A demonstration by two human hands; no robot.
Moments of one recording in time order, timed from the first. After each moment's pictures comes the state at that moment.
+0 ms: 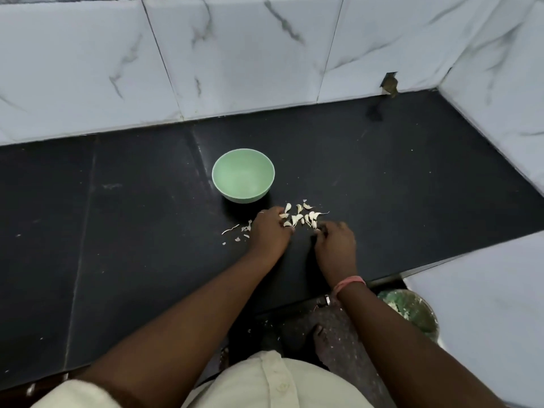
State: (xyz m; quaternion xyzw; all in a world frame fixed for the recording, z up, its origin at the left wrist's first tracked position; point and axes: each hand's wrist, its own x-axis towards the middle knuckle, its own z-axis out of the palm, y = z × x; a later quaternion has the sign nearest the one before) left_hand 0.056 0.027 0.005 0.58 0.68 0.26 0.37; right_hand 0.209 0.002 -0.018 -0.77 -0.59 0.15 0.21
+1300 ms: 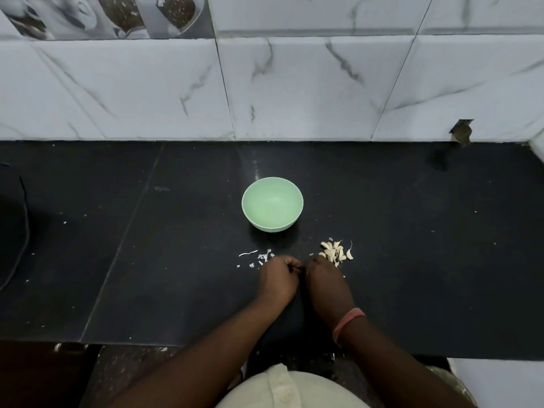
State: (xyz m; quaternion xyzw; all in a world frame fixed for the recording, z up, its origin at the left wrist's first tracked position) left_hand 0.075 0.015 0.003 0.44 0.78 0.25 0.37; right_hand 0.196 0.041 -0.004 -0.53 -0.82 0.21 0.05
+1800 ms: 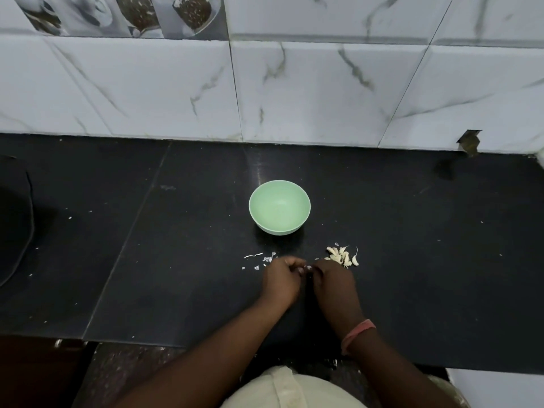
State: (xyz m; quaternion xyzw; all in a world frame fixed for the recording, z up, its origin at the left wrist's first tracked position) left_hand 0.072 0.019 0.002 0.35 0.76 0.33 0.45; right_hand 0.192 0.040 0.006 -0.58 -0.76 0.25 0.16
